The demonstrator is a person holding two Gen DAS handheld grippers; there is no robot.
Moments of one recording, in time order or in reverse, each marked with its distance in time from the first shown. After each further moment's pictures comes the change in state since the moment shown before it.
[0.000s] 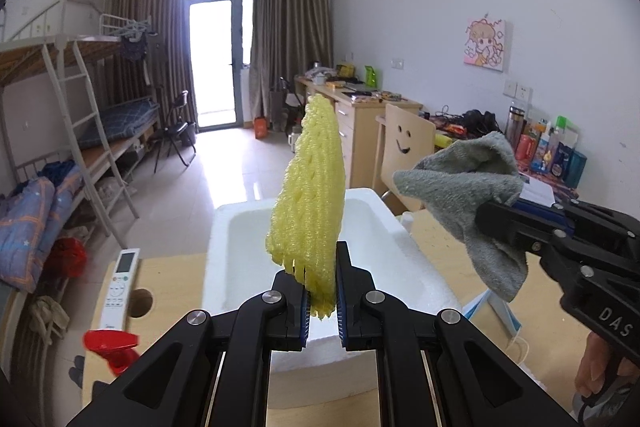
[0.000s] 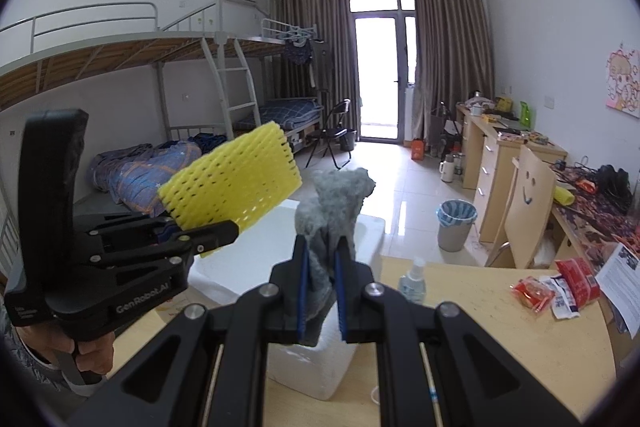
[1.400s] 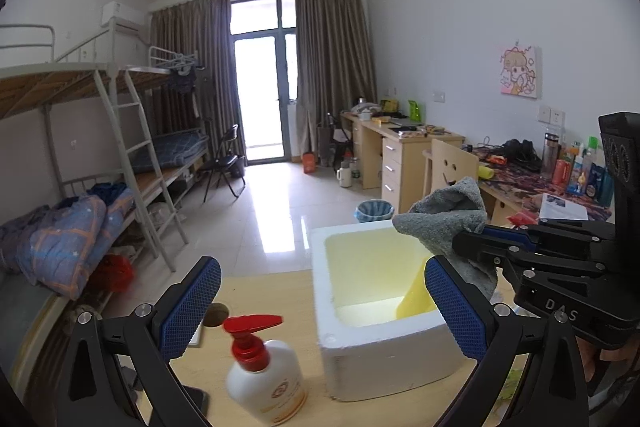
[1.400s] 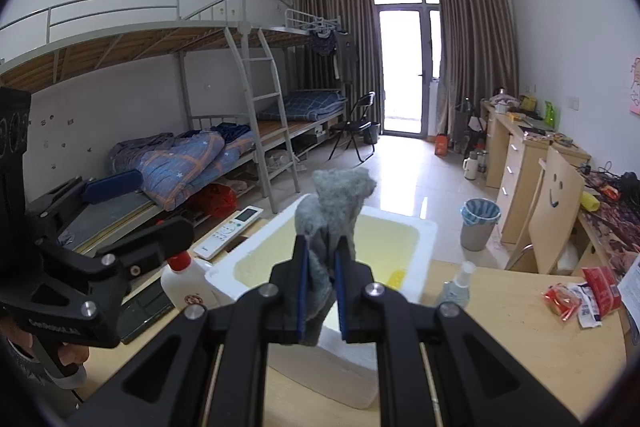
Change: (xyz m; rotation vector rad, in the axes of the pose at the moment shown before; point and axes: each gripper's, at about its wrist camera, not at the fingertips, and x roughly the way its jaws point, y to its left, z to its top) left arm -0.061 0.034 -0.005 -0.010 -0.141 0.186; right arm 0.030 0.031 0.010 -0.034 0.037 0.092
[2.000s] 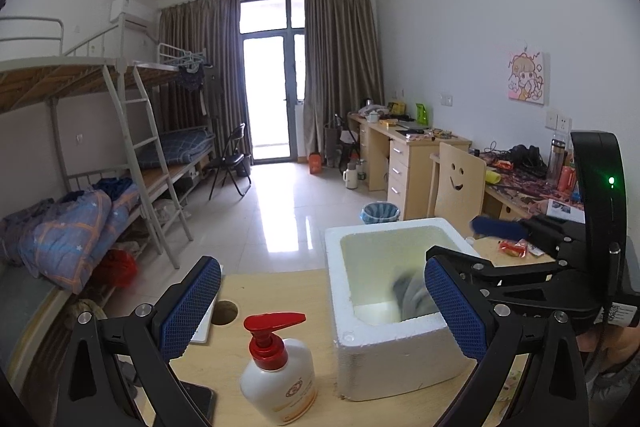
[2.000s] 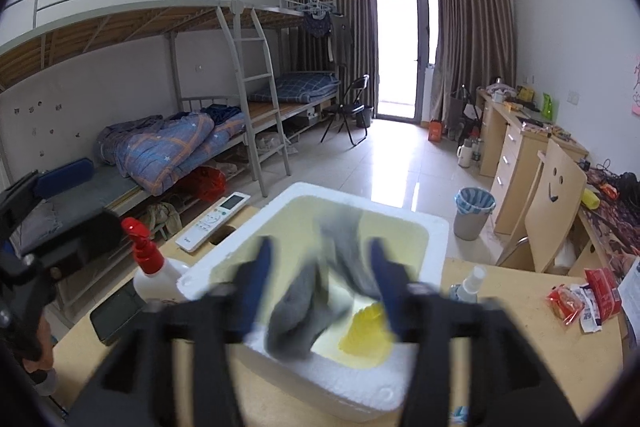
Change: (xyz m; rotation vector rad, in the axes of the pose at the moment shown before) left arm -0.003 0.006 -0.001 -0.015 -0.007 0.016; right arm 0.032 -0.006 0.000 -0.016 0.052 -0.050
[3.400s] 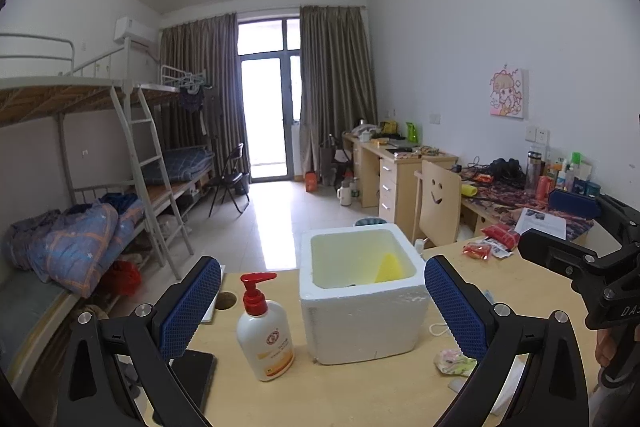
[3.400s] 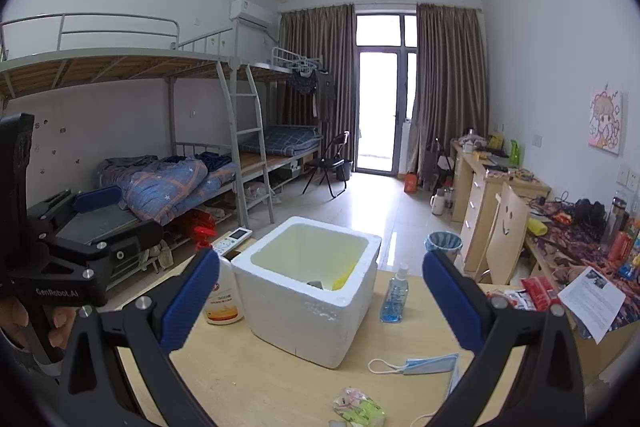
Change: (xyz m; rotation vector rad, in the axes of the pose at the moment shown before) left arm -0.108 -0.038 -0.004 0.008 -0.075 -0.009; right arm -0.158 0.013 -0.021 -0.025 -0.195 -0.074
